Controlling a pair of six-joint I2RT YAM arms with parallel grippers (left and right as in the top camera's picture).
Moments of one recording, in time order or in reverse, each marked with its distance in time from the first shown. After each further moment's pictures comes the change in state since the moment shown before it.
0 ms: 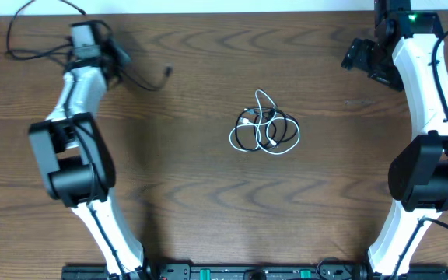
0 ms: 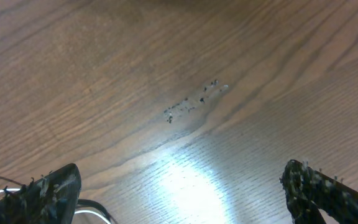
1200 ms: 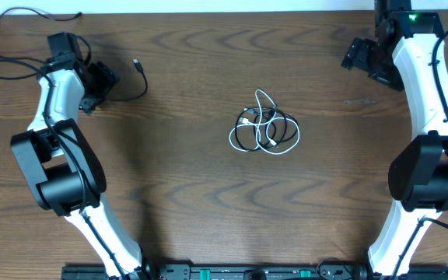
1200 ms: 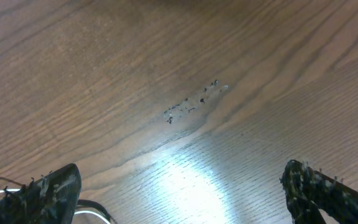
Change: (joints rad) left arm 0.086 -0.044 0.002 -0.423 -0.010 0.046; right arm 0.000 0.000 0.000 0.000 0.000 0.000
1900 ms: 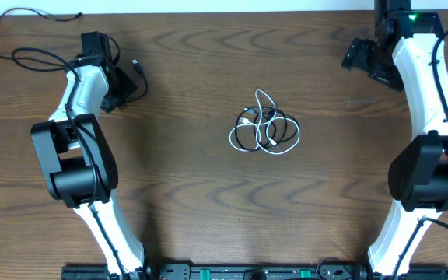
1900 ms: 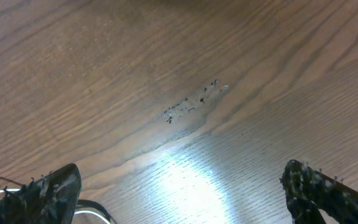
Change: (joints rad) left arm -0.116 0.035 0.000 -0.052 -0.128 -0.004; right arm 0.000 0.000 0.000 0.000 0.000 0.000
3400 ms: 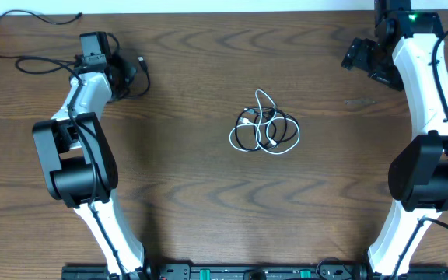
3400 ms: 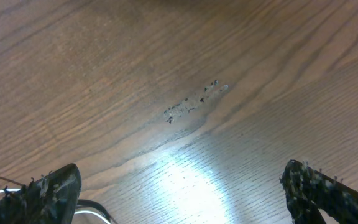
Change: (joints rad) left arm 0.000 0.000 -0.083 0.389 0.155 -0.110; right arm 0.000 0.000 0.000 0.000 0.000 0.000
